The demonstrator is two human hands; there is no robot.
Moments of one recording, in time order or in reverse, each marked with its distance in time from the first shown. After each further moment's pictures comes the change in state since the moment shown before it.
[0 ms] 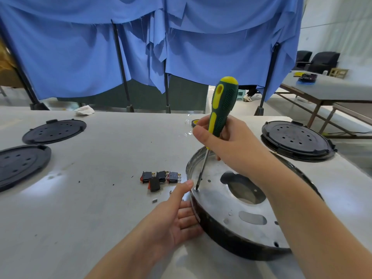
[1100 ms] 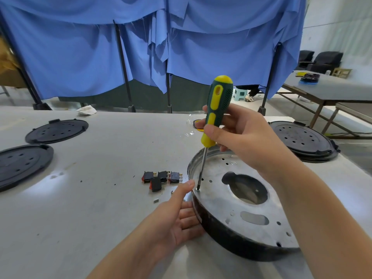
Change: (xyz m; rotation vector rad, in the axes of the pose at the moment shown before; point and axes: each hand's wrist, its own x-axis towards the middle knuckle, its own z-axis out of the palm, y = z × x) left_hand 0.001 0.000 -0.001 -0.009 0.002 0.005; right_hand -0.004 -0.009 -0.016 0.285 -0.020 -0.058
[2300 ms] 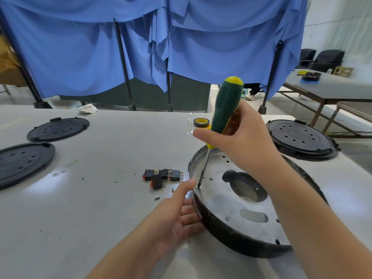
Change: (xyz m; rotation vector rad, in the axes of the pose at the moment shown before) left_hand 0.000 -0.002 0.003 0.014 0.033 0.042; right_hand -0.001 0.007 0.009 -0.283 0.225 -0.091
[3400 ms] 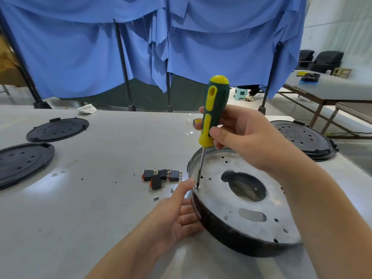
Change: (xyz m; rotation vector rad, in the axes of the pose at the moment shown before) left_hand 0.004 -0.001 -0.003 0.043 -0.008 0.019; right_hand 0.002 -0.005 -0.019 0.242 -0.373 -0.004
